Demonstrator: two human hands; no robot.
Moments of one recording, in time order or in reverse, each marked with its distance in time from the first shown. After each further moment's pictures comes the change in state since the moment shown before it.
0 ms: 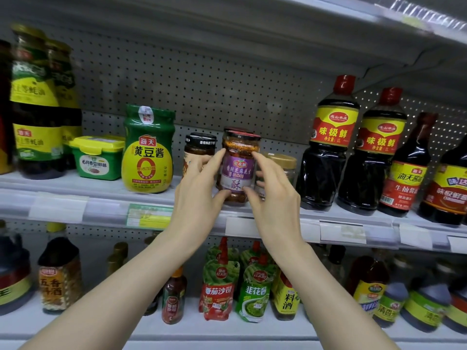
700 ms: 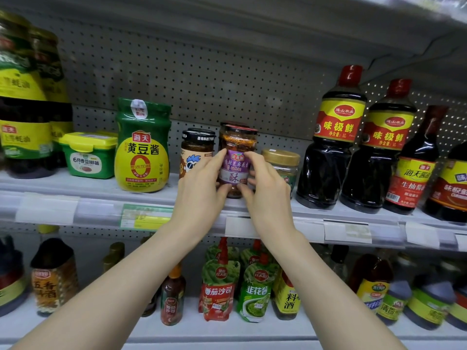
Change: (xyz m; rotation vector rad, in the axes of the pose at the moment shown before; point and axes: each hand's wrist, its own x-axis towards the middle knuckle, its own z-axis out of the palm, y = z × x) left_hand 0.014 -0.011 0.016 0.060 -0.075 -0.049; right_hand 0.016 0.011 0.020 -0.035 -0.136 0.085
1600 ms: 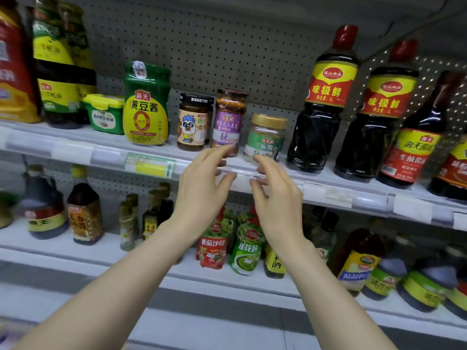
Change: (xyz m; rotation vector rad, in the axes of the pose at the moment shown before) left_hand -0.073 0.062 0.008 -0.071 0.091 -0.060; right_hand -0.078 0.035 -0.045 0.155 0.047 -0.107
